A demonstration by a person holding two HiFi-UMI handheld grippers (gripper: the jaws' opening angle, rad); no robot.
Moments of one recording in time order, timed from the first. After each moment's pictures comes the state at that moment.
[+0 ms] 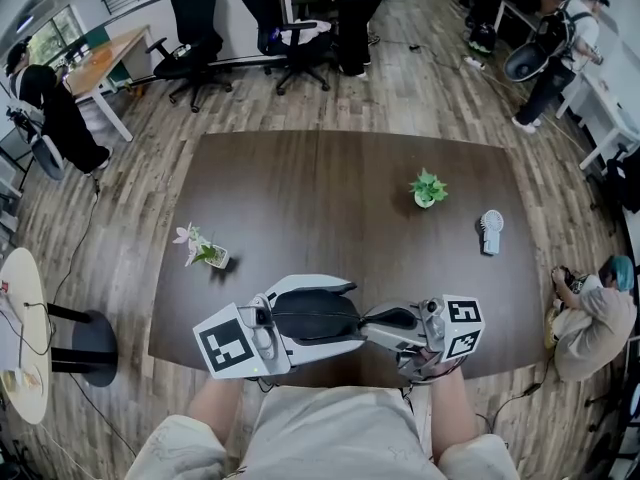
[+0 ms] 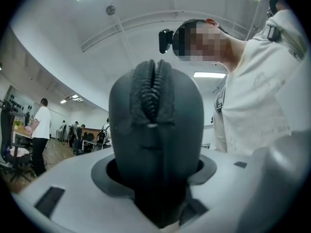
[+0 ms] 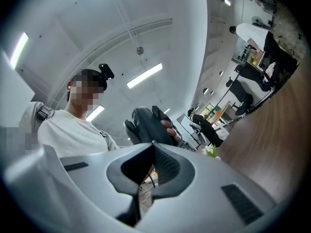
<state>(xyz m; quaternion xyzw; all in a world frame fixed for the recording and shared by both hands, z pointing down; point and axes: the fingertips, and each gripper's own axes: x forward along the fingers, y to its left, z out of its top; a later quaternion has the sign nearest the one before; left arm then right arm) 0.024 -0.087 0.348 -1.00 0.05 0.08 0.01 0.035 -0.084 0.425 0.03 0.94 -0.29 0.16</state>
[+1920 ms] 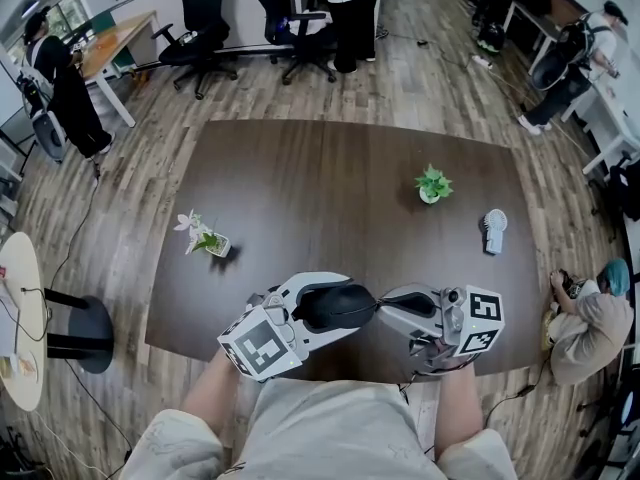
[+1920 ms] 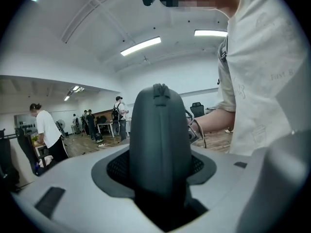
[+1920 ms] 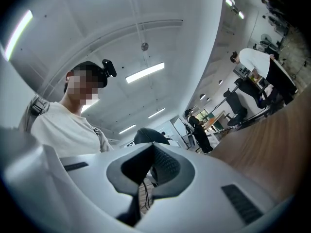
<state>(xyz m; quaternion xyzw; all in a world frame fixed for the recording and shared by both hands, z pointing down) 0.029 -0.101 0.443 -0.98 0.11 -0.13 0.09 0.050 -0.100 0.406 -0.02 0.96 -0.23 0.13</state>
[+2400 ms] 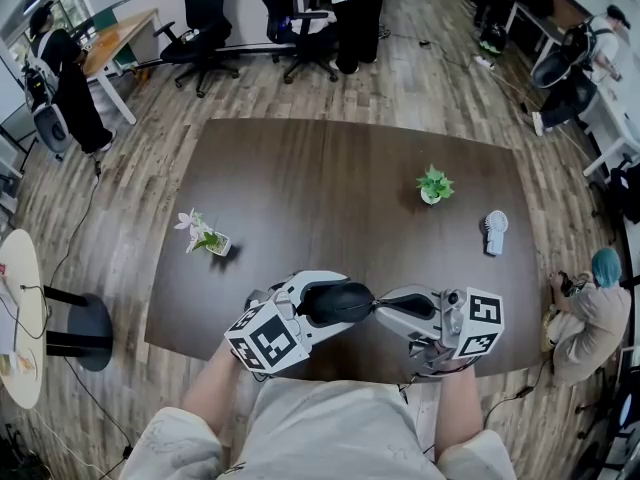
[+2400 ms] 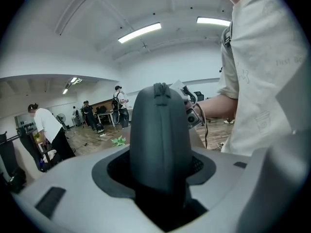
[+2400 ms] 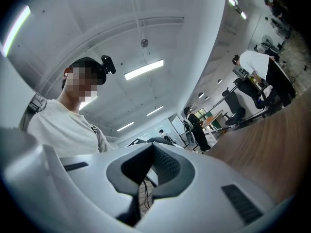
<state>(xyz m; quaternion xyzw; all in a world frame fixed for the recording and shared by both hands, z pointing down) 0.027 -0.113 0.479 -0.97 0.11 -0.20 0.08 0.046 -0.102 0.407 -0.03 0.97 -0.23 0.11</state>
